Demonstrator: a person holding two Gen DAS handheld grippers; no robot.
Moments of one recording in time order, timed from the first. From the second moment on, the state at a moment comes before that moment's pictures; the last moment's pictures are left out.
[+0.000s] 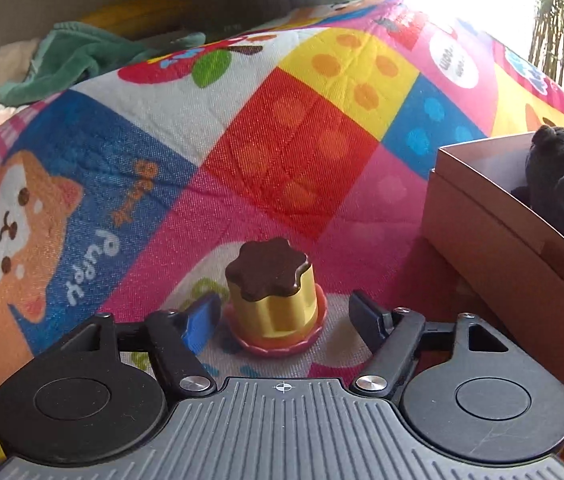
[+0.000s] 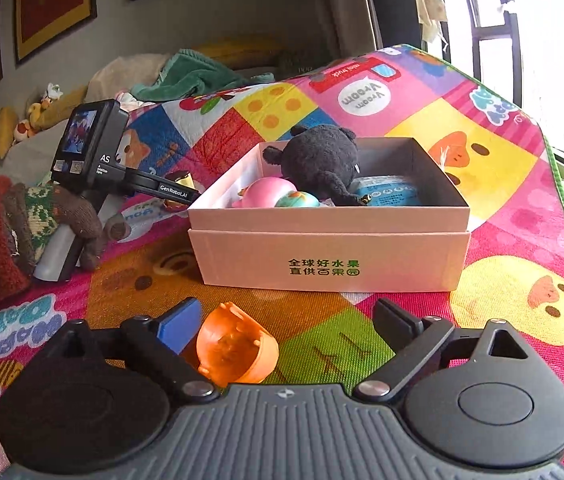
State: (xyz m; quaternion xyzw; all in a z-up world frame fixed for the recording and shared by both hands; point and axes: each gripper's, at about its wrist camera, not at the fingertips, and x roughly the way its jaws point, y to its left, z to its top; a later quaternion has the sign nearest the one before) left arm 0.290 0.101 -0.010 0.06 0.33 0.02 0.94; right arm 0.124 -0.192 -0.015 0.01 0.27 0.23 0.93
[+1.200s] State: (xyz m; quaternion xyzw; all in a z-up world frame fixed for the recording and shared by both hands) left arm 0.056 0.031 0.011 0.01 0.32 -0.15 0.94; right arm 0.114 -0.151 -0.019 -0.09 0.31 0.24 0.91
